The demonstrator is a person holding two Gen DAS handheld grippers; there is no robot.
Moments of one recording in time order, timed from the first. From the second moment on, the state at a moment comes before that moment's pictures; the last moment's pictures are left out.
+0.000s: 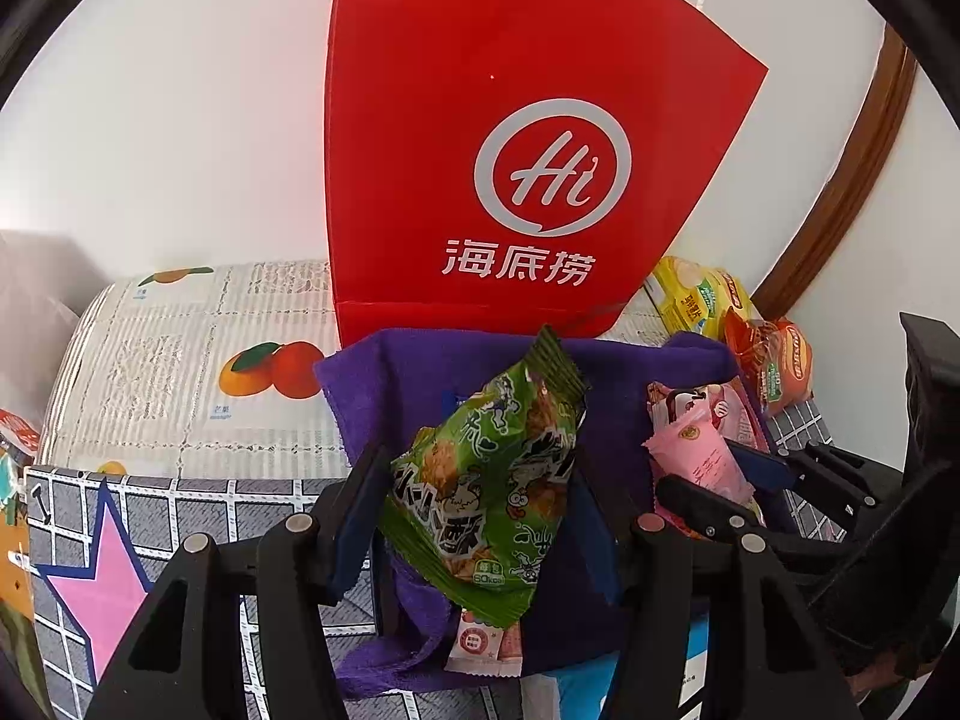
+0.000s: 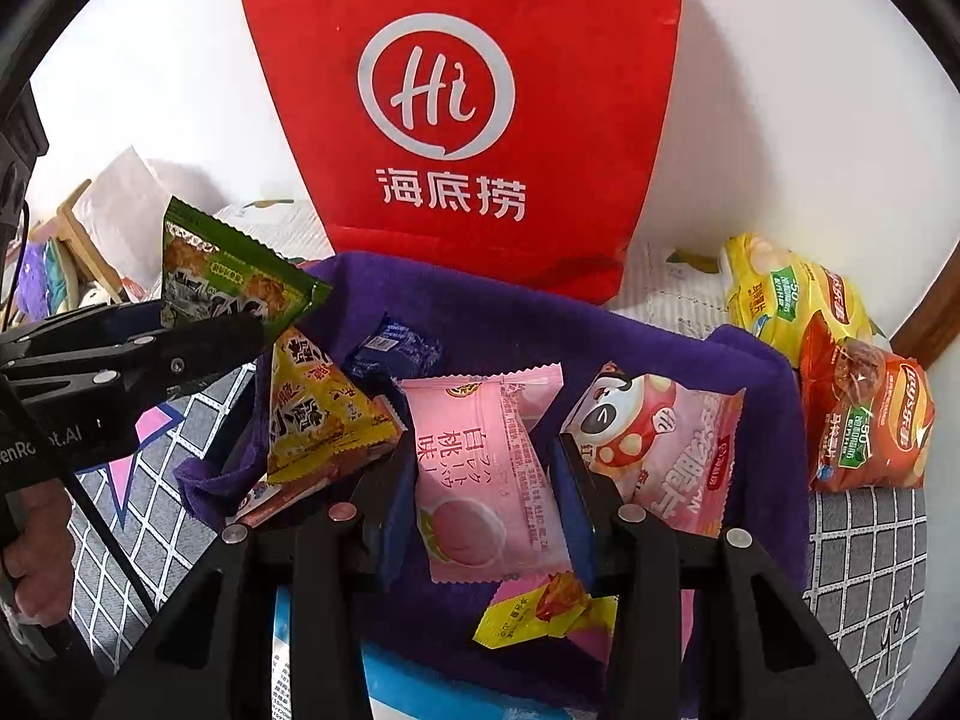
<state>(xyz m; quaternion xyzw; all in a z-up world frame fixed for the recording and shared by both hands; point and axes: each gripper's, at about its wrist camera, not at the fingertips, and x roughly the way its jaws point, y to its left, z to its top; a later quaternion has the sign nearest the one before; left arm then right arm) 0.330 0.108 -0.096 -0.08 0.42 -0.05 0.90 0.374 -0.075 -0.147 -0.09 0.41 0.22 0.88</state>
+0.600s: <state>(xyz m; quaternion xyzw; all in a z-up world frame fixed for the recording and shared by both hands) 0.331 0.111 -0.097 -0.09 0.42 -0.04 0.90 0.376 -0.067 -0.160 -0.10 0.43 0.23 0.87</state>
